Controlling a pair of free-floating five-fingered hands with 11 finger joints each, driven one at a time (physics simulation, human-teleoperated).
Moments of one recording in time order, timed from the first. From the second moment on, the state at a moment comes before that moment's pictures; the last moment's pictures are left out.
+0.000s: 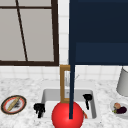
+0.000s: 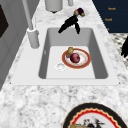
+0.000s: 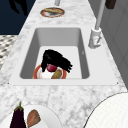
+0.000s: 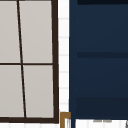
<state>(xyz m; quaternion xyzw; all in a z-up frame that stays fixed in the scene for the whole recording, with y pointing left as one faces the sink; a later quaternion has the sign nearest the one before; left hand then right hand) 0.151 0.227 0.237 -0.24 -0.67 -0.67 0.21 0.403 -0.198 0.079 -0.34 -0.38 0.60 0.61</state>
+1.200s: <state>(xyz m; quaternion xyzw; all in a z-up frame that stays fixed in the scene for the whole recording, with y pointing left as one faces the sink) 0.151 0.227 0.237 -0.24 -0.67 -0.67 0.21 0.371 -0.333 0.139 -0.33 -0.40 0.60 0.61</state>
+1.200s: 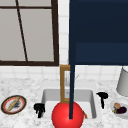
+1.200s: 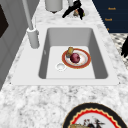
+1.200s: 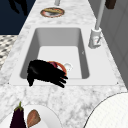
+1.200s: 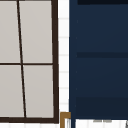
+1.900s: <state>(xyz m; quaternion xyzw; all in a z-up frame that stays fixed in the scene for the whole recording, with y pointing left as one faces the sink) 0.151 0.227 0.237 -0.24 -0.67 -0.67 0.21 0.366 -0.440 0.136 -0.31 -0.38 0.61 0.62</state>
